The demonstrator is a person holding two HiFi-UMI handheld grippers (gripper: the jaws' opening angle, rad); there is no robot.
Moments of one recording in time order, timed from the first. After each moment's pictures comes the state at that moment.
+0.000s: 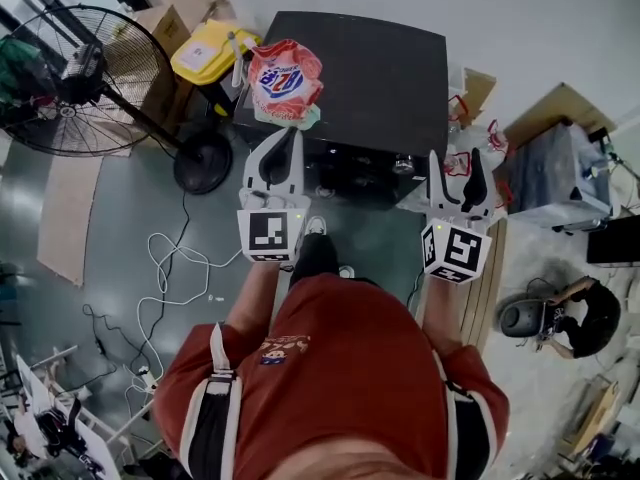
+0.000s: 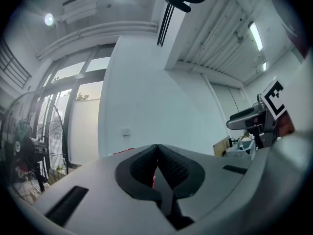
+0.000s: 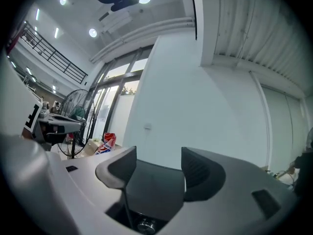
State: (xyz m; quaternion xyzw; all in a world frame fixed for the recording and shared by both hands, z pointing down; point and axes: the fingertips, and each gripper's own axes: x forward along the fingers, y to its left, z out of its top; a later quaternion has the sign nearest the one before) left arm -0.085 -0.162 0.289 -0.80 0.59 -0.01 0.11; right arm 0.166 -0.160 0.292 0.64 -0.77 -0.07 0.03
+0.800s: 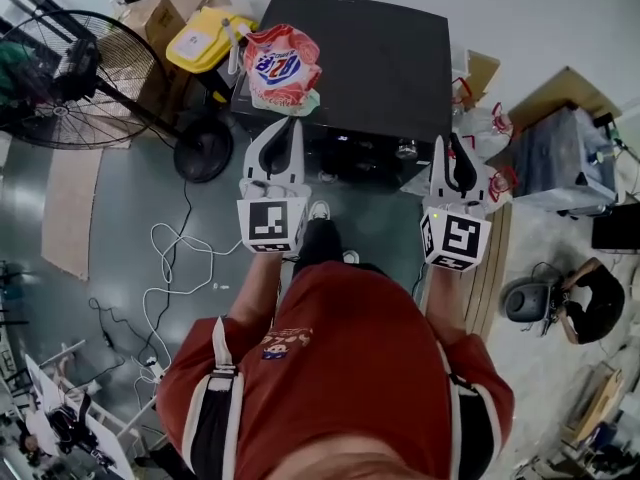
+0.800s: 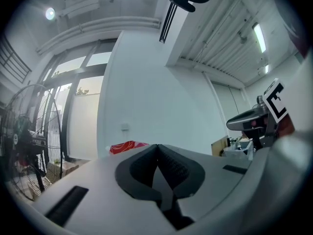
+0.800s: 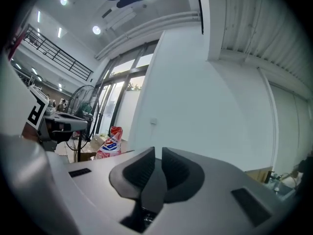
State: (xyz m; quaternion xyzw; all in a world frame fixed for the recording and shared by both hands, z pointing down) left arm -0.084 -0.171 0.306 -0.80 0.59 -0.02 0.08; right arm 0.151 -0.169 0.310 0.61 -0.79 -0.06 0.06
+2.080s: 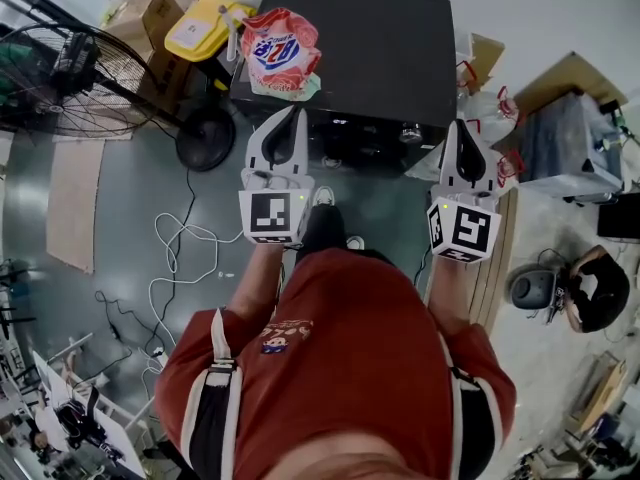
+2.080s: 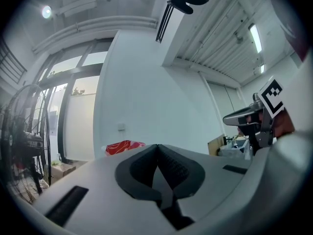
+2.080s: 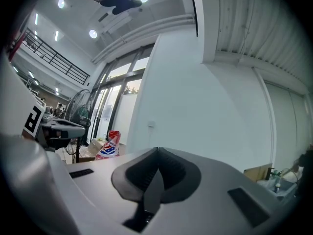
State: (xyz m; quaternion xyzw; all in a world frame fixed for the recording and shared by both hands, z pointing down) left arm -0.076 -0.167 0.313 -0.81 0.57 -0.03 0.09; right arm 0.158 -0.164 0.307 0.62 -0.78 -0.06 0.03
